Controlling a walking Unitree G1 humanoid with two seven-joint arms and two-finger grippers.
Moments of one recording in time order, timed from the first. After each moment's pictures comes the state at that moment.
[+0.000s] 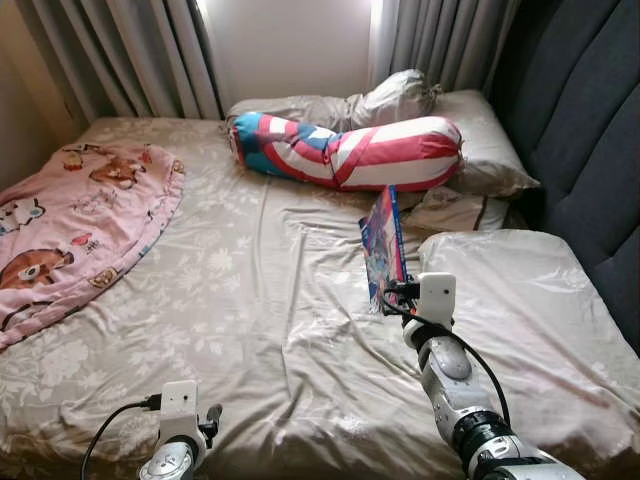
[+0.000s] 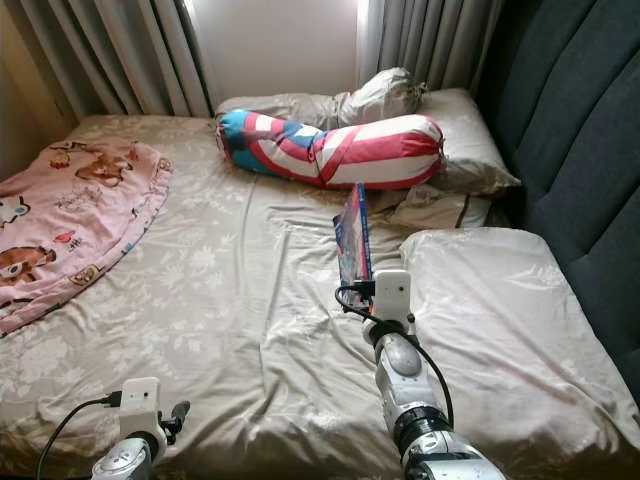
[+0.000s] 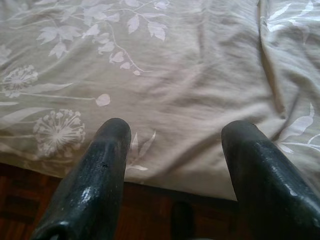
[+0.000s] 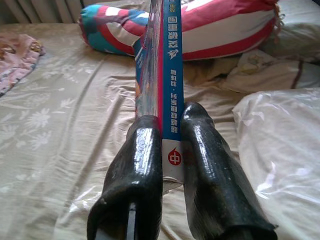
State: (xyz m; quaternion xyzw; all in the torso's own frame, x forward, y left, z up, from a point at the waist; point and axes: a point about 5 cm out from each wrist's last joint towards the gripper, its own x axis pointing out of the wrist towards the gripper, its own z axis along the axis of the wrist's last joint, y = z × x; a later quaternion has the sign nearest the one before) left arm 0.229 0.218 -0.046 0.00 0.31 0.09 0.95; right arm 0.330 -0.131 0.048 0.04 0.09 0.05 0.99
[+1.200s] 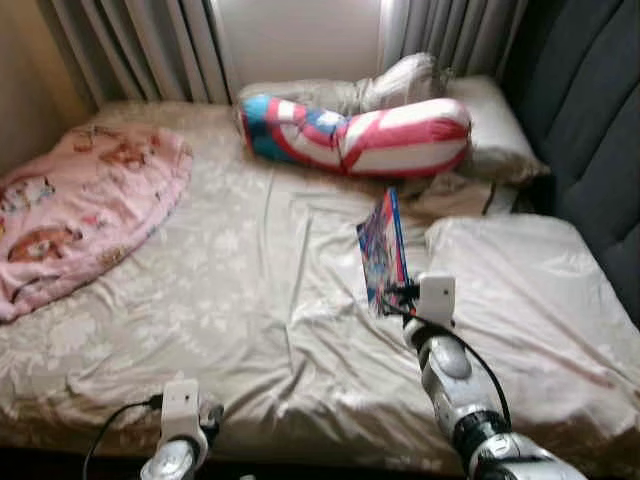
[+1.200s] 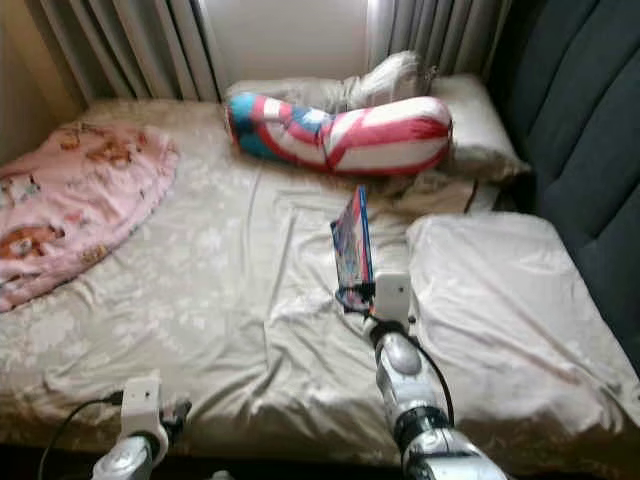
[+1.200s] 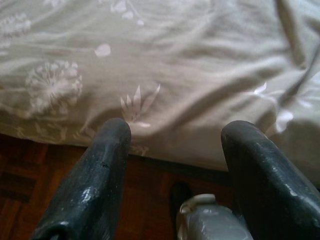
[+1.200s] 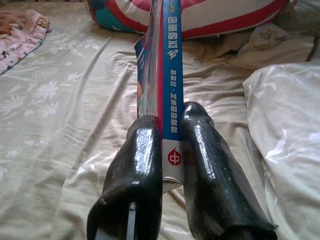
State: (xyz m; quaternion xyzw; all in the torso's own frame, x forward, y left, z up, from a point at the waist) left arm 0.229 0.217 -0.047 0.00 0.31 0.08 0.95; right arm 0.329 -0.128 0.047 0.04 0.10 0.06 0.99
